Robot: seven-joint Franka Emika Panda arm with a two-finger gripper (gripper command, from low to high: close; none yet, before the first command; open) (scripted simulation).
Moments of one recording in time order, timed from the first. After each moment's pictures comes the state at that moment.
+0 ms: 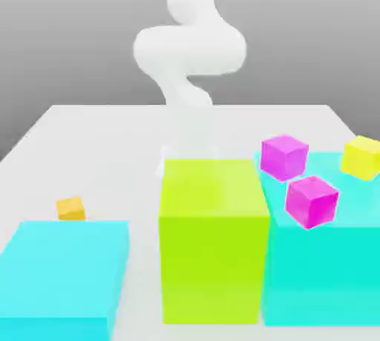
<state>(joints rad) -0.06 -0.76 0.00 -2.34 0.01 2.33 0.90</state>
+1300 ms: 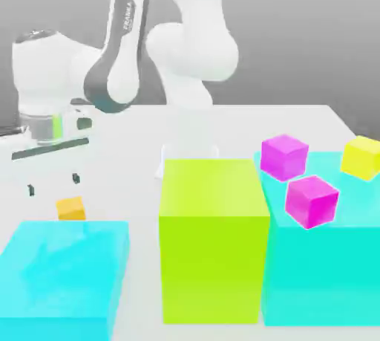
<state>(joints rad) -0.88 -0.07 0.00 -2.92 0.01 2.86 2.58</state>
